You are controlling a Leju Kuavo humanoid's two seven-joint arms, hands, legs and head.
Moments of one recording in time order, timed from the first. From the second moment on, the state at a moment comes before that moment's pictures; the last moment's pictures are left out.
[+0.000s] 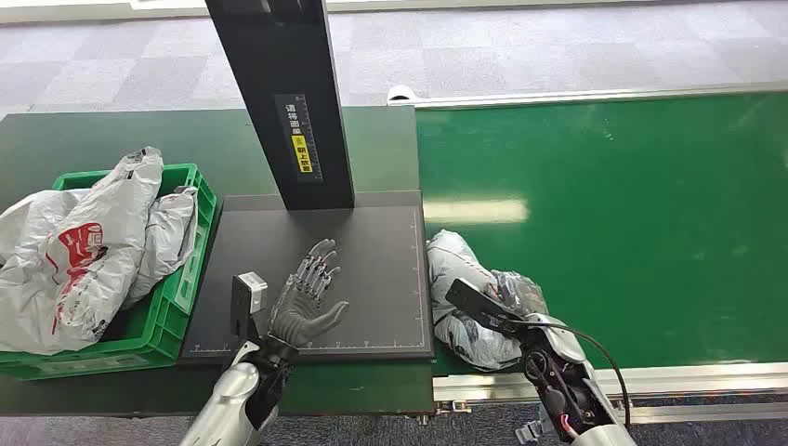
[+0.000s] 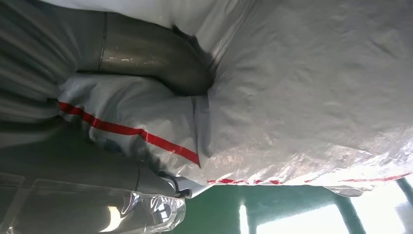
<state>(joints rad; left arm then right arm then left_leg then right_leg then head) -0.26 -0.12 -0.27 -0.98 0.24 -0.27 -0.47 -0.43 -0.06 0.34 -0.70 0.88 -0.08 0.03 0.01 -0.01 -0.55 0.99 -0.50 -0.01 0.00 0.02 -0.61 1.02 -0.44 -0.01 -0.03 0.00</state>
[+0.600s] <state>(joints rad) -0.24 -0.12 -0.26 -1.02 0.25 -0.26 -0.50 -0.39 -0.05 0.32 -0.74 0.84 -0.25 -0.09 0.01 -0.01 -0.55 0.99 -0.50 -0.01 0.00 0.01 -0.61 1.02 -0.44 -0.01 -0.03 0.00</state>
